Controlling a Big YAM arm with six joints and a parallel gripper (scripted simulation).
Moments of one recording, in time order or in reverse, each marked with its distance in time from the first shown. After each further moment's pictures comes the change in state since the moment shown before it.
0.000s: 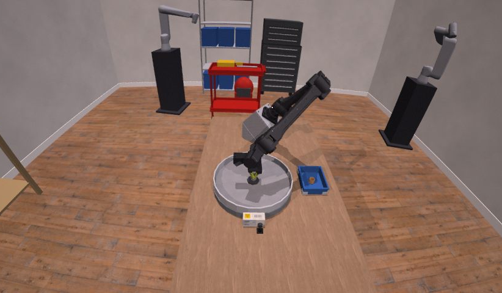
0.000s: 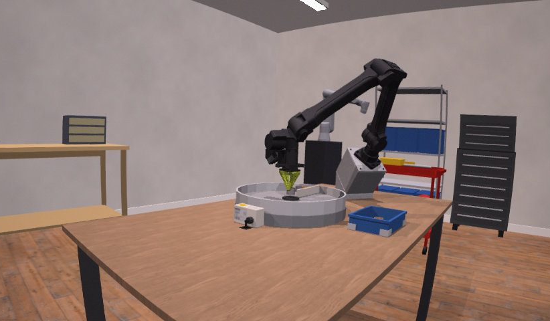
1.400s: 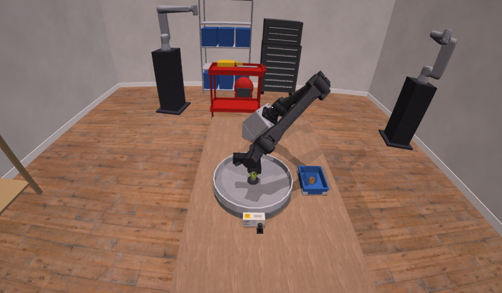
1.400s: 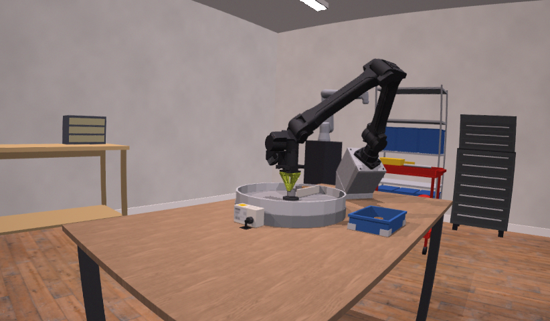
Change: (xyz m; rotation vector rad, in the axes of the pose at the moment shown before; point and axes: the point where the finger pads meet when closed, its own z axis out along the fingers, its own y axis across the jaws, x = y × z) arm -0.002 -0.006 0.005 0.003 0.001 0.004
